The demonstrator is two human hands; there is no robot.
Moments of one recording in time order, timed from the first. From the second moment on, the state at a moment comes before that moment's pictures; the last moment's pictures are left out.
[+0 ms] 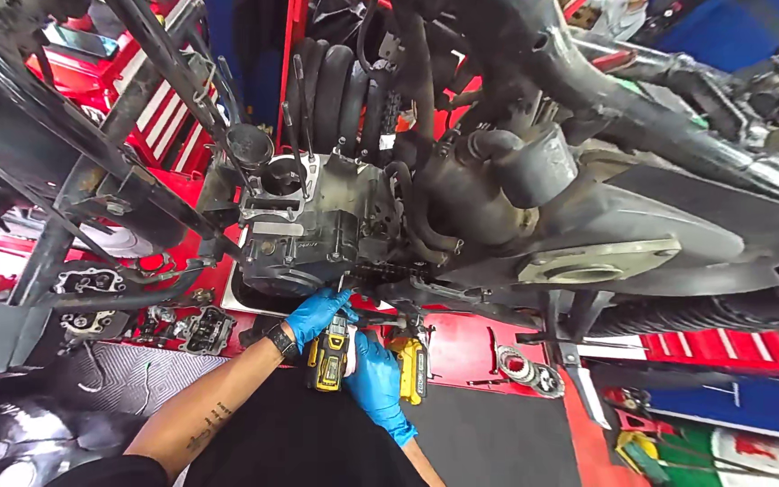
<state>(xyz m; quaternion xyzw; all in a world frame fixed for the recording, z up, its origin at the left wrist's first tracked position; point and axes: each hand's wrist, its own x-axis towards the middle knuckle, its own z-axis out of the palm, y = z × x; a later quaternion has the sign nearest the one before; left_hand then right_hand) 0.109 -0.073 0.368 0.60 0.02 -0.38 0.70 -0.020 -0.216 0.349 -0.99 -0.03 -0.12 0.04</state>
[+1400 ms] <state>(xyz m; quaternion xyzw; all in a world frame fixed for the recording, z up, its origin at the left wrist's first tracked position) 0.092 -0.074 0.358 0.51 0.05 -0.31 0.80 -0.046 -0.233 0.334 -0.98 -0.05 -0.14 0.10</state>
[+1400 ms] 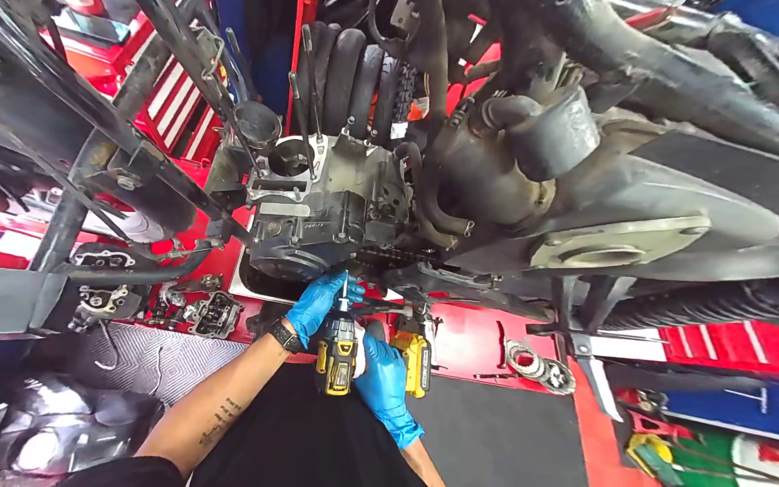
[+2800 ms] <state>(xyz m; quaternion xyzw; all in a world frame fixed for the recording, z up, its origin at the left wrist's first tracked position) 0.101 -0.068 0.370 0.49 -0.02 -0.34 0.80 -0.017 -0.223 0.361 -0.99 -0.02 -0.12 0.11</state>
